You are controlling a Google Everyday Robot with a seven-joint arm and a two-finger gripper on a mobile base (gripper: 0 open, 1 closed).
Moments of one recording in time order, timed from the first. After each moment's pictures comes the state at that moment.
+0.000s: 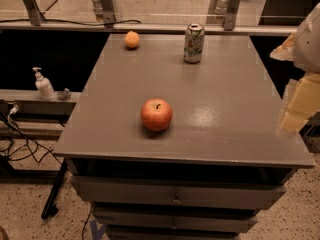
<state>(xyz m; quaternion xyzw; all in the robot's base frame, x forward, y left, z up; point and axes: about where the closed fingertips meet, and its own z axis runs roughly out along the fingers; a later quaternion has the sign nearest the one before) 0.438 -0.216 0.977 -0.60 0.78 -0.04 0.16</state>
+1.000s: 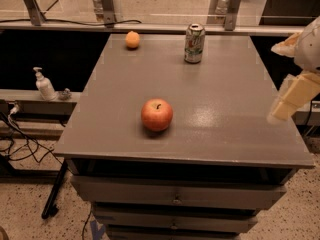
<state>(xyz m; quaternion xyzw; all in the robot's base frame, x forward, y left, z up) 0.488 -0.237 0.959 -0.58 0.77 -0.02 0.24</state>
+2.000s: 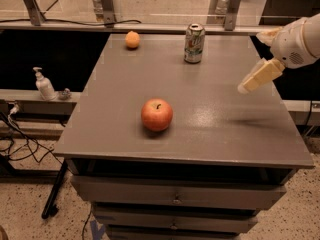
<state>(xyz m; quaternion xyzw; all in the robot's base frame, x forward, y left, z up) 0.618 -0.242 0.930 -0.52 0.75 0.03 0.40</state>
